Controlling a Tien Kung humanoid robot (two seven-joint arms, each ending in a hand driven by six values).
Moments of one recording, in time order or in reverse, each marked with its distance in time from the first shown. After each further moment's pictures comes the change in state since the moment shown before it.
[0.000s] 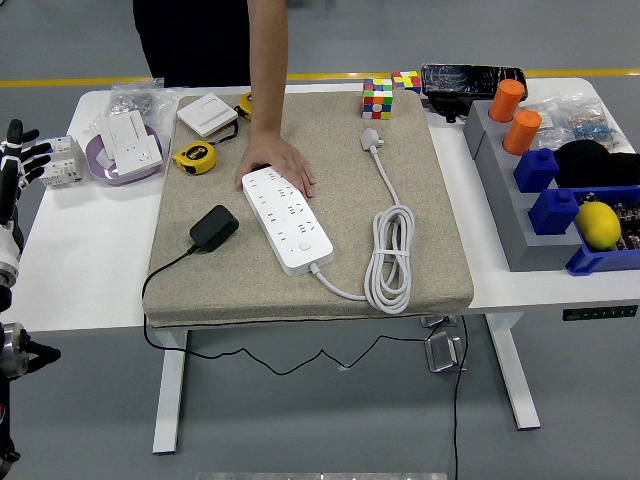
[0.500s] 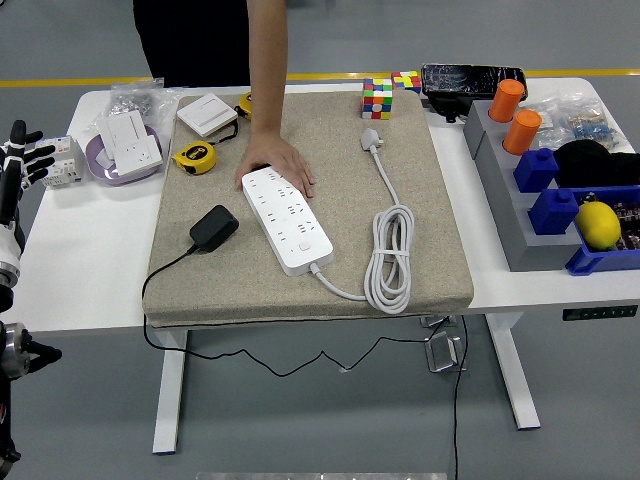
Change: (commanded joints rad) left arm 0.001 -0.001 0.000 -0.003 0.008 0.003 0.001; right arm -0.003 -0.002 -0.002 -0.001 0.008 0.000 0.004
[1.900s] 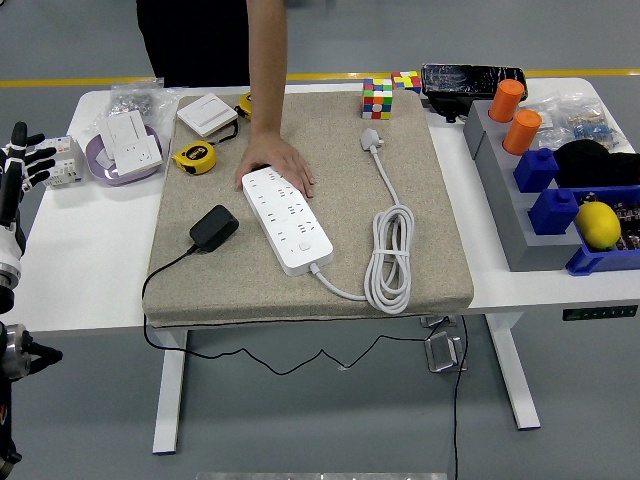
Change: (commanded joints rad) left arm 0.004 -0.002 0.001 0.000 0.004 -0.003 0.005; right arm 0.000 0.004 0.002 -0.001 -0.003 -0.002 -0.001
